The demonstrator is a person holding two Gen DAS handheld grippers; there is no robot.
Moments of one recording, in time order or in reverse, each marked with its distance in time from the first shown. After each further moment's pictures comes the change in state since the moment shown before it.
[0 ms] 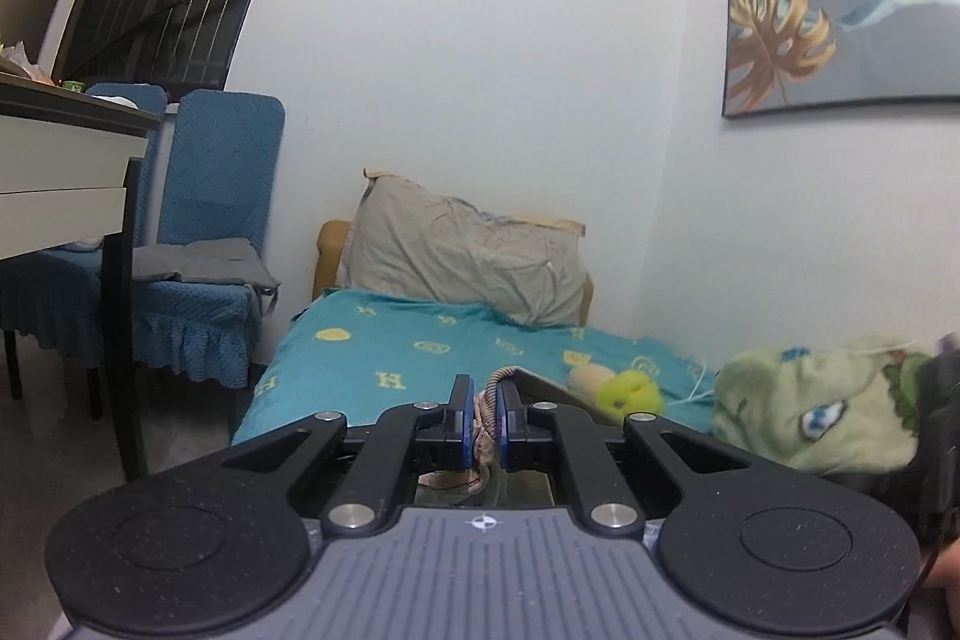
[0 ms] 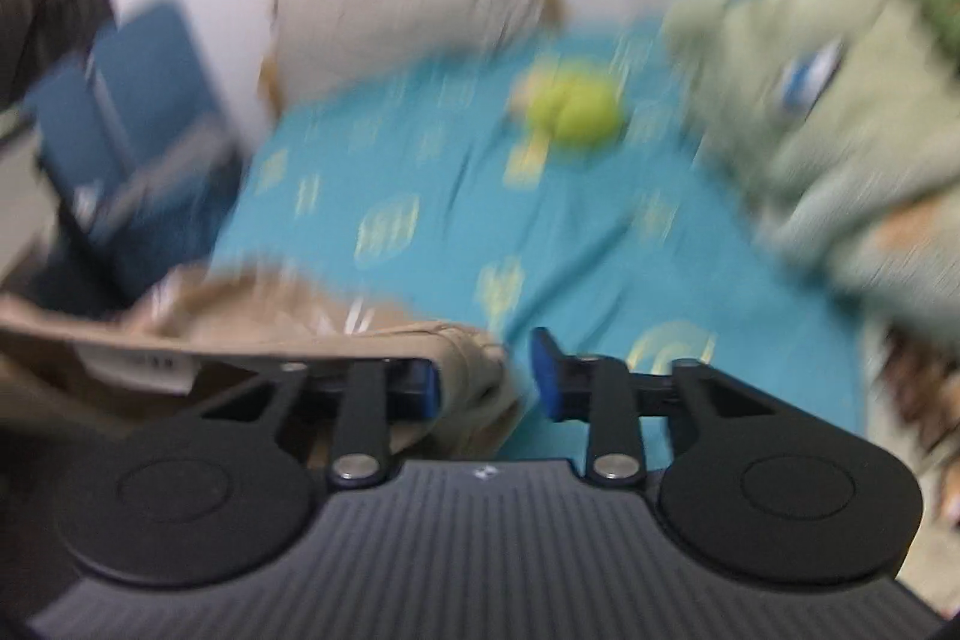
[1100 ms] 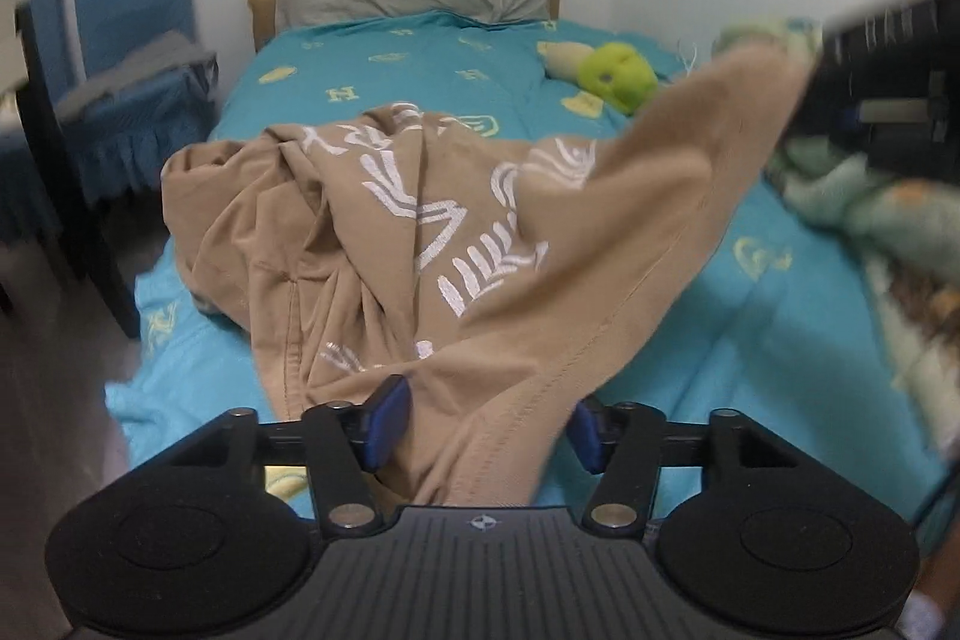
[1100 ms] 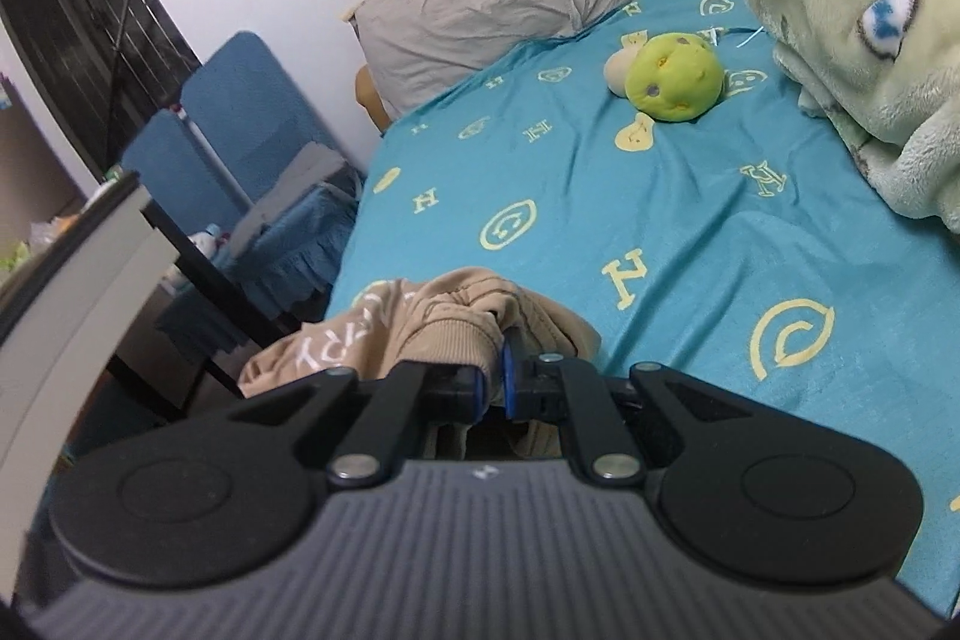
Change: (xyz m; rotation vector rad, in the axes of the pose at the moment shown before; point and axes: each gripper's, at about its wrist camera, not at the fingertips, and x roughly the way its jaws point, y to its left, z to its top) left arm 0.072 -0.018 -0.096 0.255 0.563 0.040; right arm -0.020 -0.012 0.017 0.159 -0.048 0.277
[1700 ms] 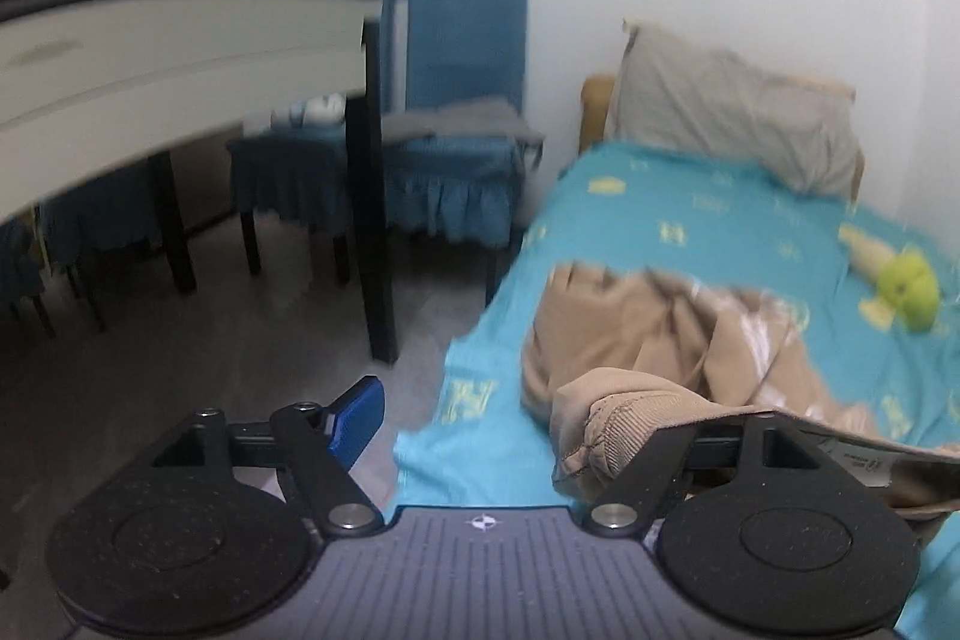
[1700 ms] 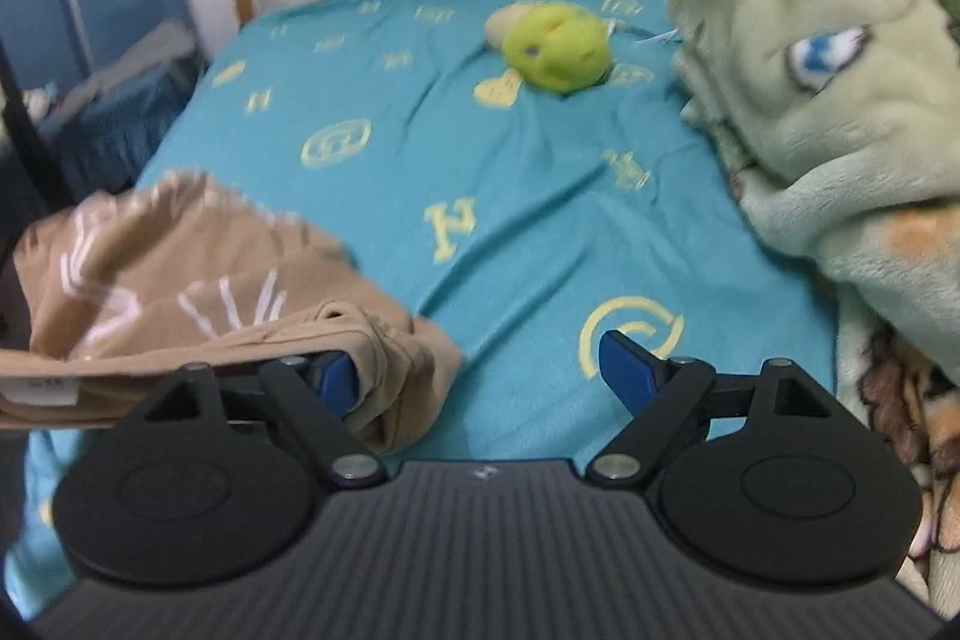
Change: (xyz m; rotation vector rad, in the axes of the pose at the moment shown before) left arm -0.073 0.075 0.029 -0.400 -0.252 0.439; right arm 0.038 -0.009 -0.010 -0.250 0.046 -0.401
